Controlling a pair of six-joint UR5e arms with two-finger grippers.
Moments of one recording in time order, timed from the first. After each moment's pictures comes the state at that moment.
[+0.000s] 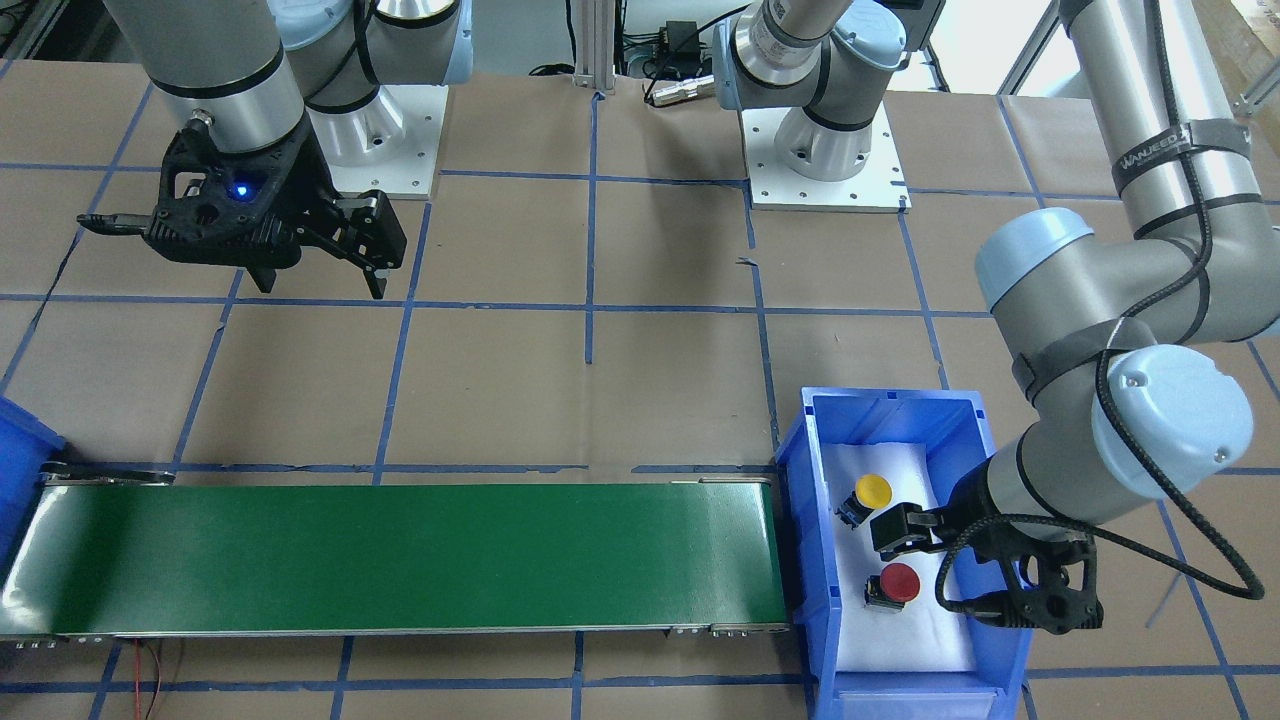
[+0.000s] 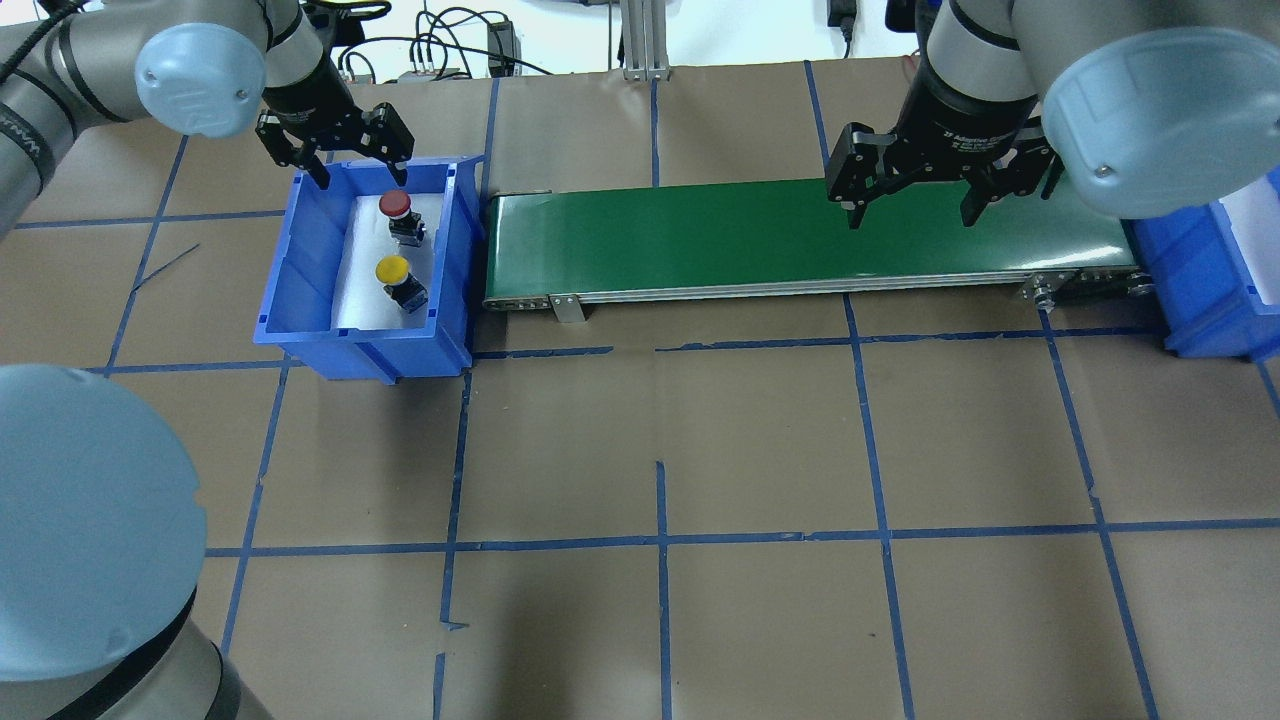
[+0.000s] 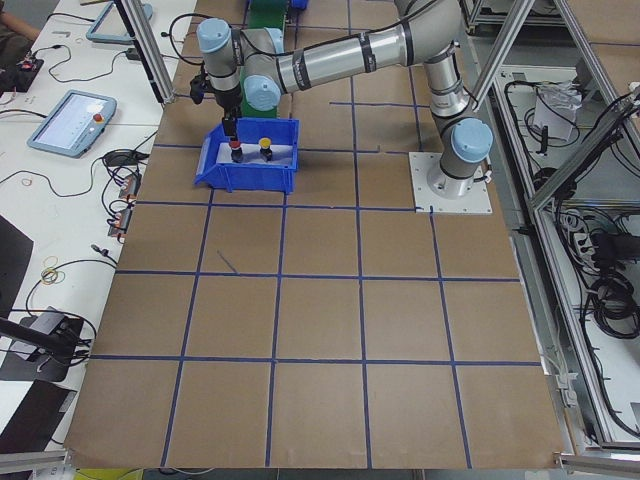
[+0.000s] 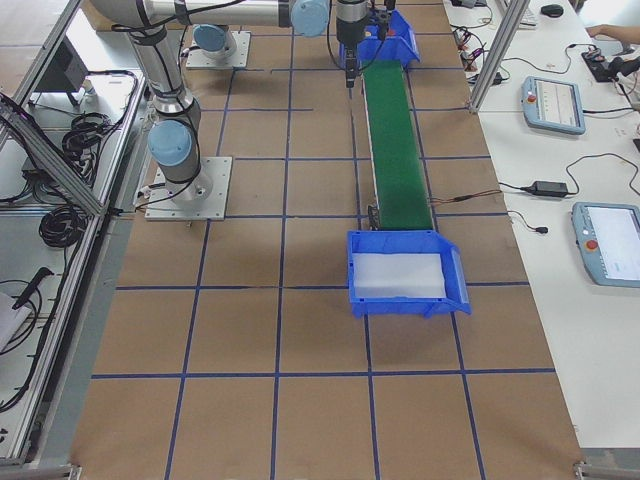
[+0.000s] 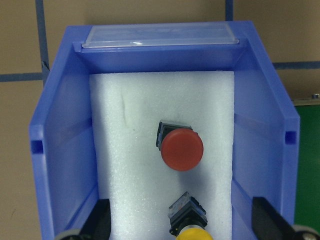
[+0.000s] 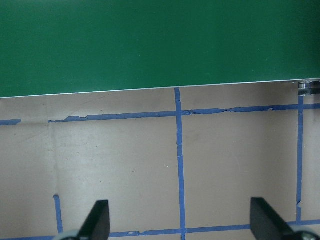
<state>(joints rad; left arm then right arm) -1.44 -2.11 -1.32 -1.30 1.55 0.15 1.63 -1.54 1.59 -1.68 -1.59 0.10</state>
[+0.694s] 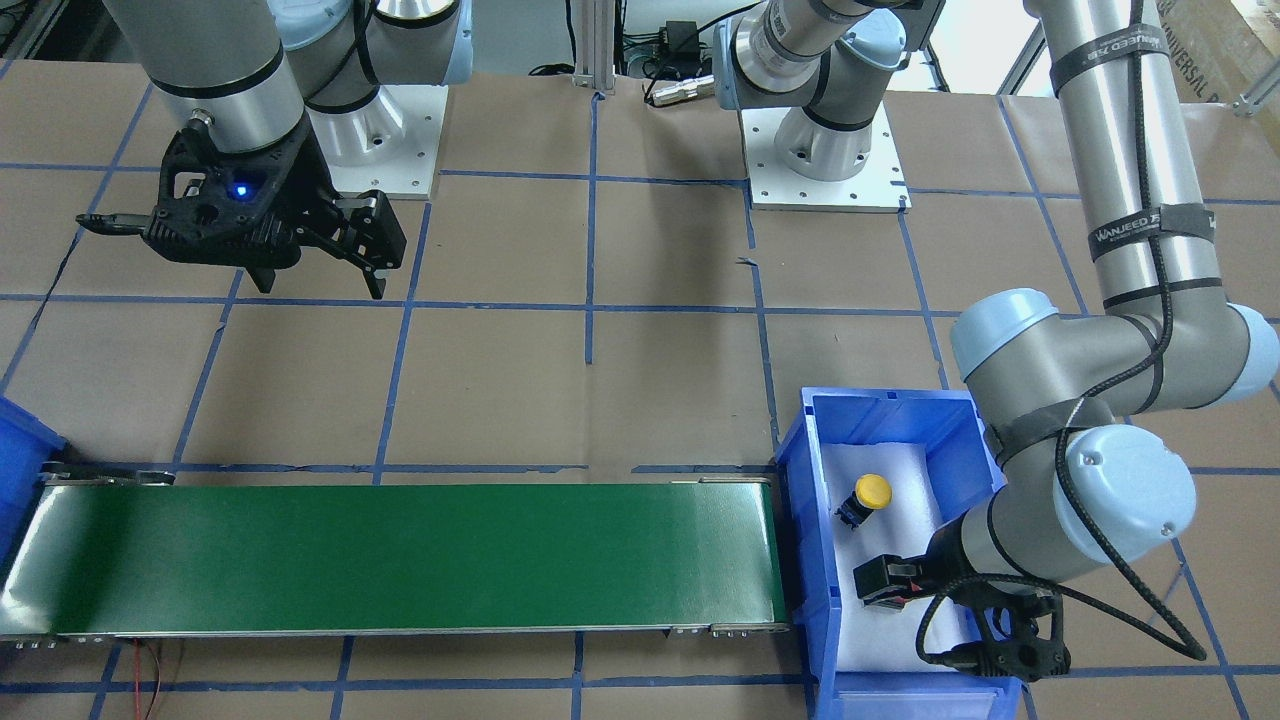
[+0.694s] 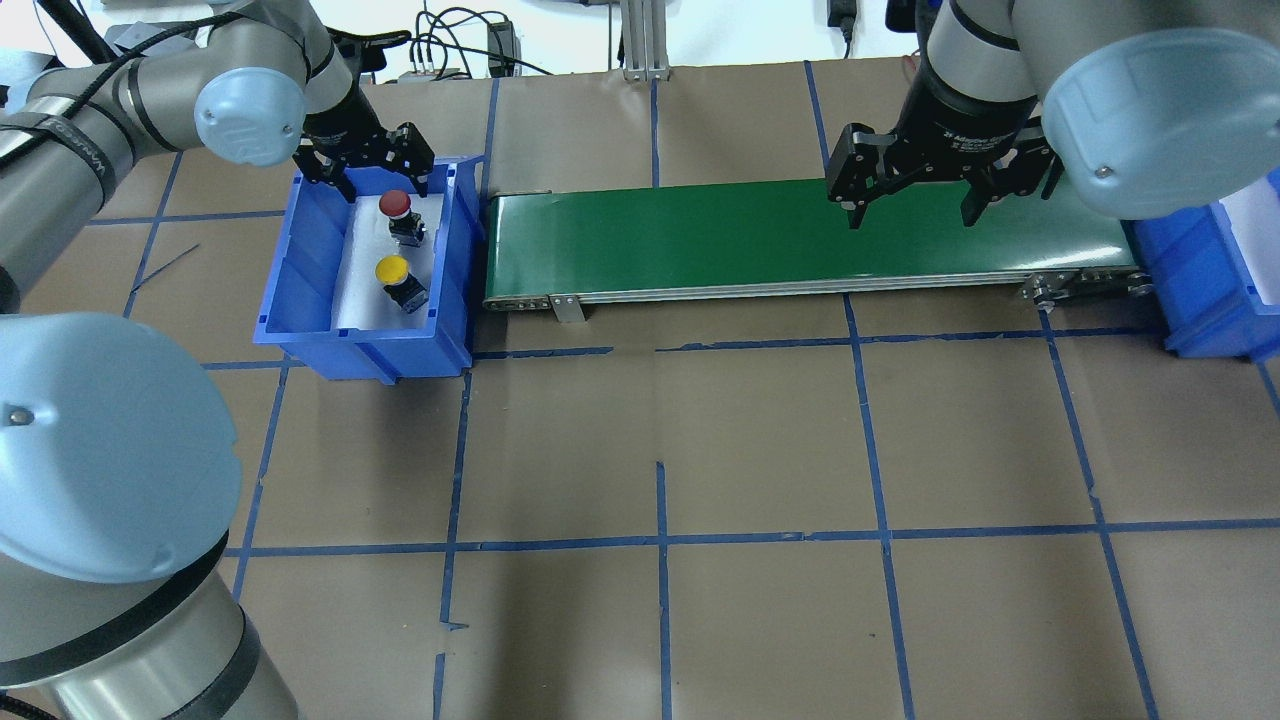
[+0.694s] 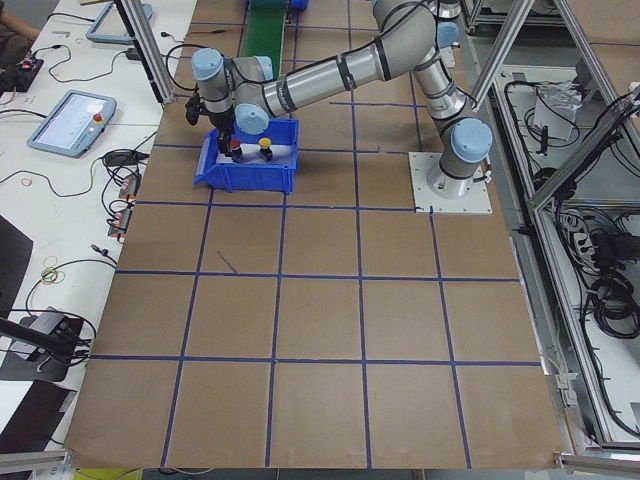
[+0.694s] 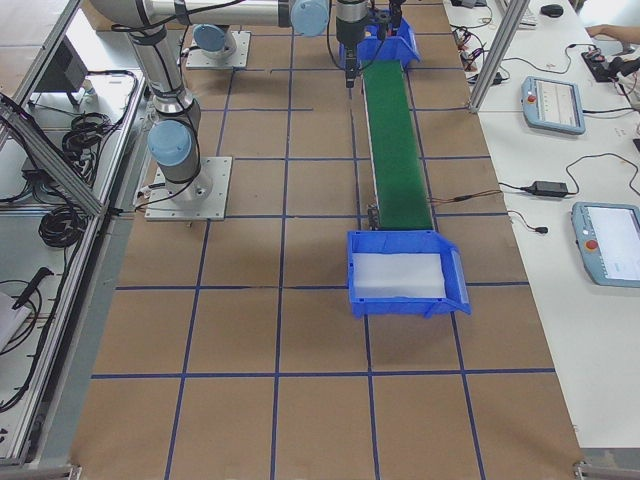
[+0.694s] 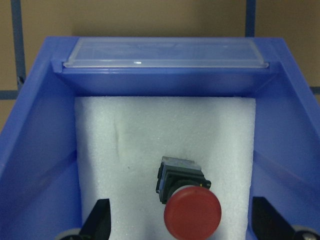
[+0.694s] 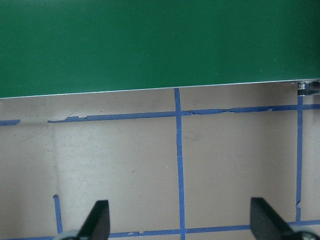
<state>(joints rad) -1.44 -2.20 -1.31 -1.20 1.53 0.11 1.63 -1.54 1.59 -1.69 -1.59 0.10</state>
